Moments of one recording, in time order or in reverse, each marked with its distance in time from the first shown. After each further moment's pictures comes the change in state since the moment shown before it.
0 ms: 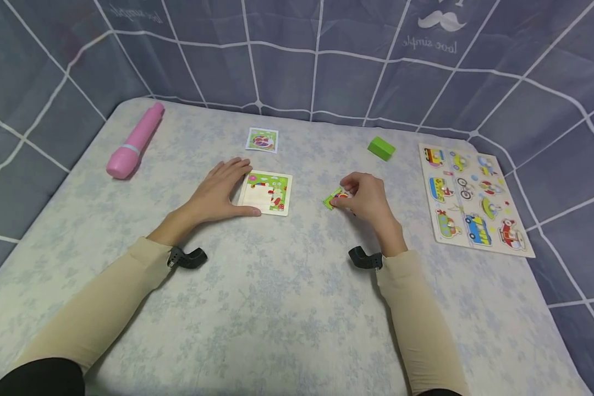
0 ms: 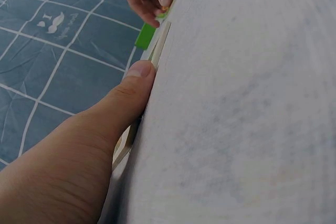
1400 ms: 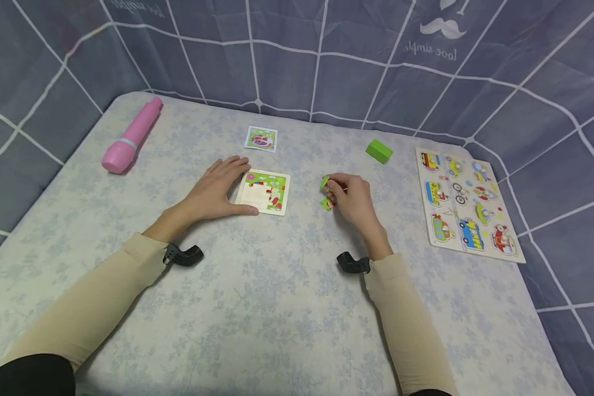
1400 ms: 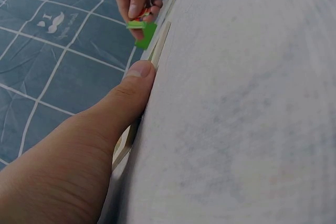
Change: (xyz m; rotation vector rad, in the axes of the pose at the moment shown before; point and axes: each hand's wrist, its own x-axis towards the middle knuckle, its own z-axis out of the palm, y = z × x) left_hand -0.003 0.001 -0.005 -0.022 0.003 0.003; right_hand 0.006 -0.013 0.024 0.157 0.082 -0.091
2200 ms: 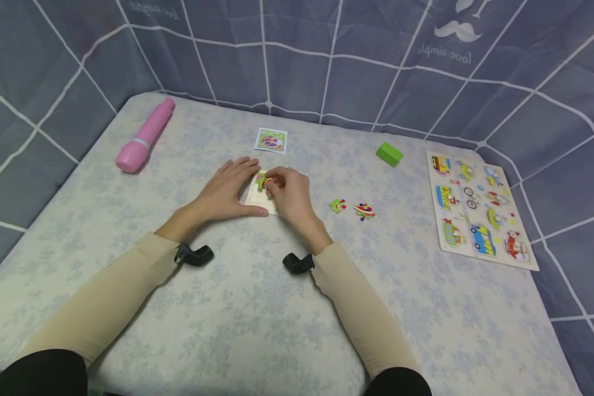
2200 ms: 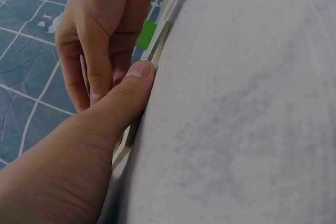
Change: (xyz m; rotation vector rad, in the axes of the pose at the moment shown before) left_hand -0.001 -0.001 0.001 0.006 0.008 0.004; right_hand 0.027 -0.087 0.104 0.053 0.001 -0.111
